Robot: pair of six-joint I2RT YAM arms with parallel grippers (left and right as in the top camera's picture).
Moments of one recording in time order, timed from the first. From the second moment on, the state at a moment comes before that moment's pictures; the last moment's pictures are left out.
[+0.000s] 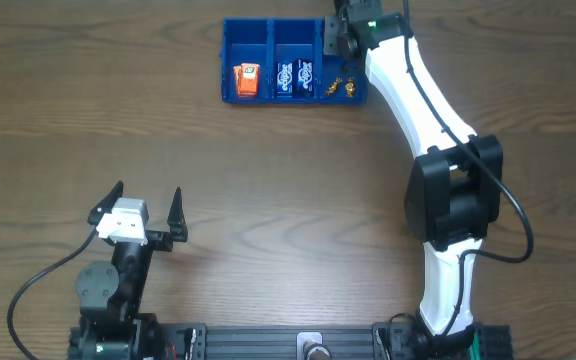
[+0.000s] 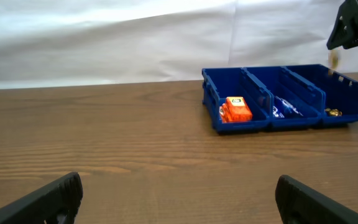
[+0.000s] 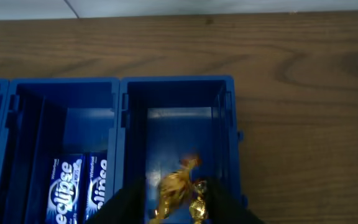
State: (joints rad) left arm -0.04 0.01 0.02 -0.11 0.10 0.01; right arm 0.30 2.16 1.95 -0.68 0.19 0.27
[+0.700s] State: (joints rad) left arm -0.04 0.01 0.02 -0.11 0.10 0.01; right arm 0.20 1.83 1.55 -0.52 0.16 0.17
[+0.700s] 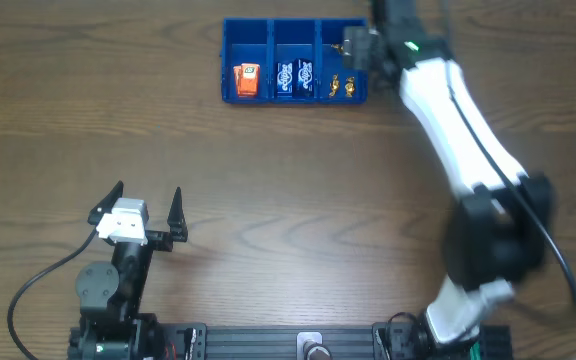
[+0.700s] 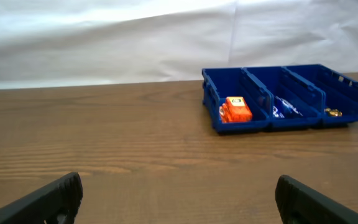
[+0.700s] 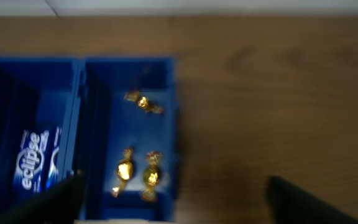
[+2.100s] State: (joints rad) left arm -0.04 0.01 0.02 -0.11 0.10 0.01; right arm 0.01 0.02 0.03 -0.11 0.04 0.13
